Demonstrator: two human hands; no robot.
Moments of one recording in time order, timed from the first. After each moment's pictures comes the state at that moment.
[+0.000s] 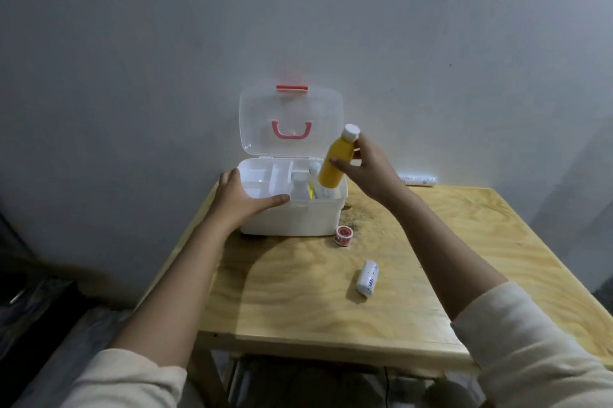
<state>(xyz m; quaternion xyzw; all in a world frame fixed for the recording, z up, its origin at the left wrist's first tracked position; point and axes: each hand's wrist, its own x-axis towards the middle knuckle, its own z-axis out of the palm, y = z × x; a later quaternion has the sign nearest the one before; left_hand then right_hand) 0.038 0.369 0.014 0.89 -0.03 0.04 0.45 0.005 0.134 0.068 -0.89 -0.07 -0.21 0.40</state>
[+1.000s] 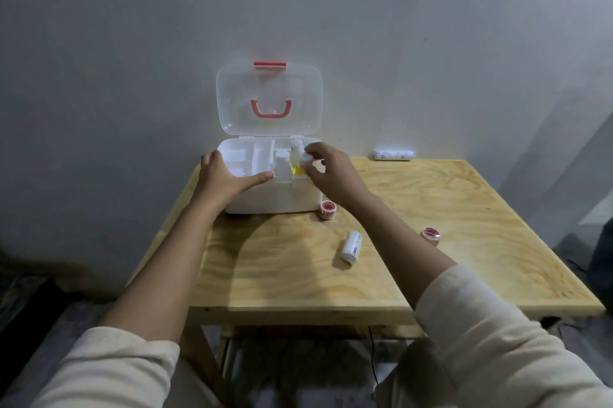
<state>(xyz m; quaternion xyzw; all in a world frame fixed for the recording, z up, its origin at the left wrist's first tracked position) 0.037 0.365 0.011 0.90 -0.03 0.06 0.43 -0.016 0.165 0.027 -0.91 -0.05 -0.22 0.34</state>
